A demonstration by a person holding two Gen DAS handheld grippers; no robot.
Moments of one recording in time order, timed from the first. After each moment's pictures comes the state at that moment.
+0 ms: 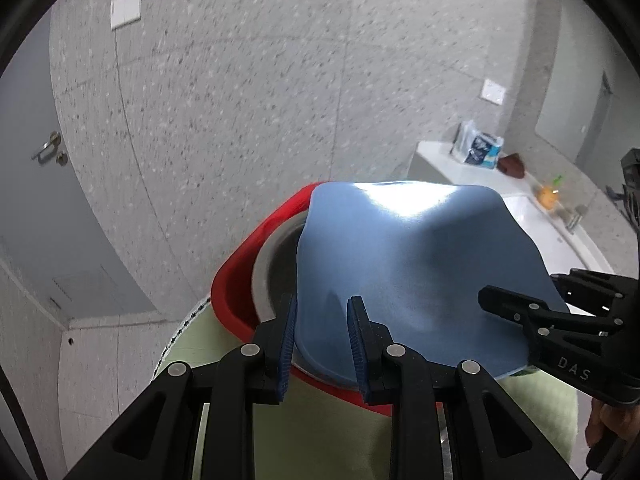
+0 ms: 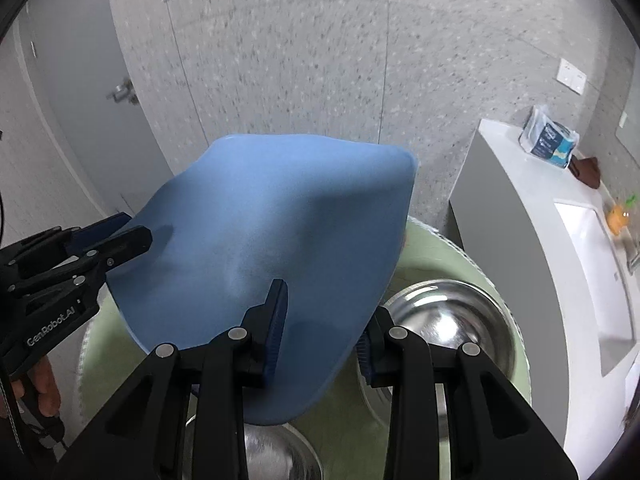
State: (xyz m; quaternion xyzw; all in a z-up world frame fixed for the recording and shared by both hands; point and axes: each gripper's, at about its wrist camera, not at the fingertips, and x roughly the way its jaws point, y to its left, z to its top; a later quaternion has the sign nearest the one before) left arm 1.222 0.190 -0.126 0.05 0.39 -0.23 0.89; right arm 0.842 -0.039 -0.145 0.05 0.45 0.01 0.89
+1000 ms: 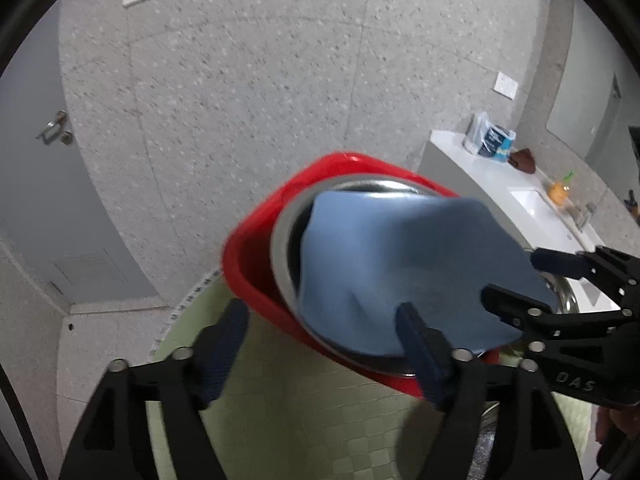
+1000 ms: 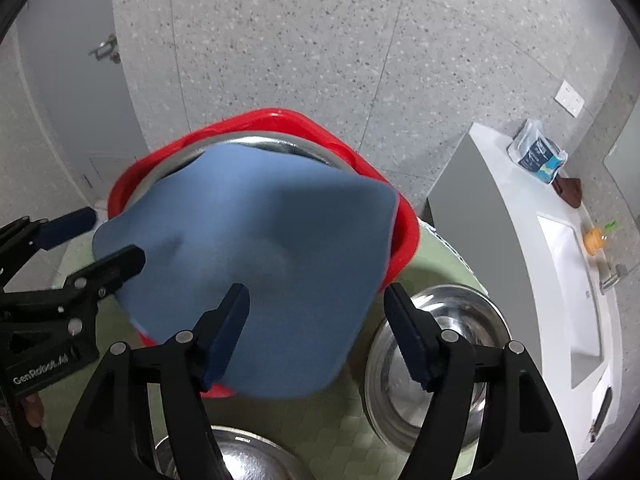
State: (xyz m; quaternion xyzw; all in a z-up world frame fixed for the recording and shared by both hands) left arm 1.224 0.197 -0.164 0.05 0.39 -0.21 0.90; right arm 0.856 -0.011 -0.158 -0.02 0.47 -0.03 0.88
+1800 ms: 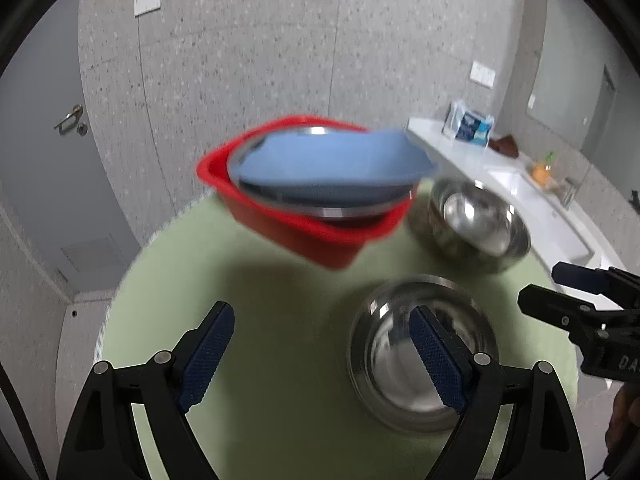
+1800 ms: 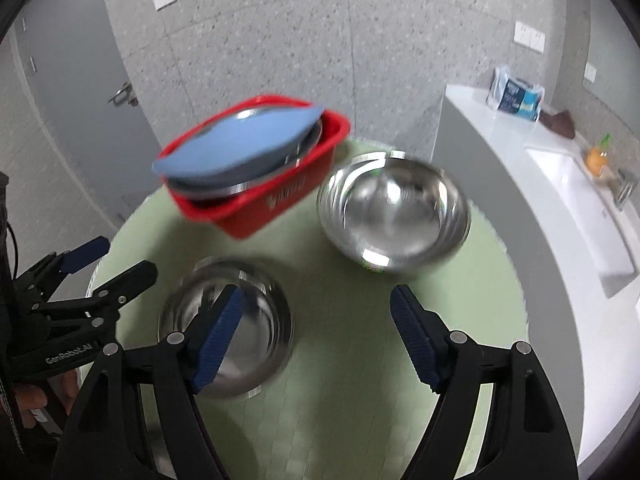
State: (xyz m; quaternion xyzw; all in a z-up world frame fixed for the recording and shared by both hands) left arm 1.047 0.192 -0.181 0.06 0.39 -0.21 0.90; right arm 0.704 -0.062 -0.157 0.09 0.44 0.00 0.89
